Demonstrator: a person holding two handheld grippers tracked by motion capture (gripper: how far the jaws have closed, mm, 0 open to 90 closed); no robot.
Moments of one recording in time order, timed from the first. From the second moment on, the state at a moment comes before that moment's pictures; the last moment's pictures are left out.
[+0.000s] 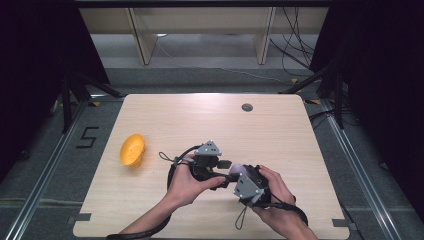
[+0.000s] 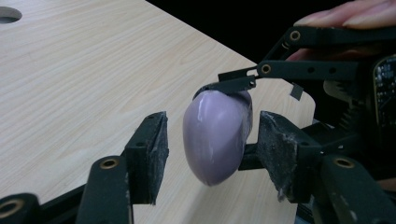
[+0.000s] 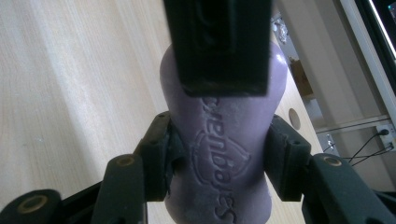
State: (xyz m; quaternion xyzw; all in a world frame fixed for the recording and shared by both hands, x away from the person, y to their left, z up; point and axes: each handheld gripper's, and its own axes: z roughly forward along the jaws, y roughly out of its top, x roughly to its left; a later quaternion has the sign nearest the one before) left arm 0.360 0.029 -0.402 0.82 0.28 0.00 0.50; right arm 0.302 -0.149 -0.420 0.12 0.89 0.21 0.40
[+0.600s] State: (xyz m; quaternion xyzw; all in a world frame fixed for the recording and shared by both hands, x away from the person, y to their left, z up) left arm 0.365 0.013 -0.409 0.83 0.29 -0.01 0.47; right arm 0.300 -0.145 -0.420 0.11 0.88 0.22 0.40
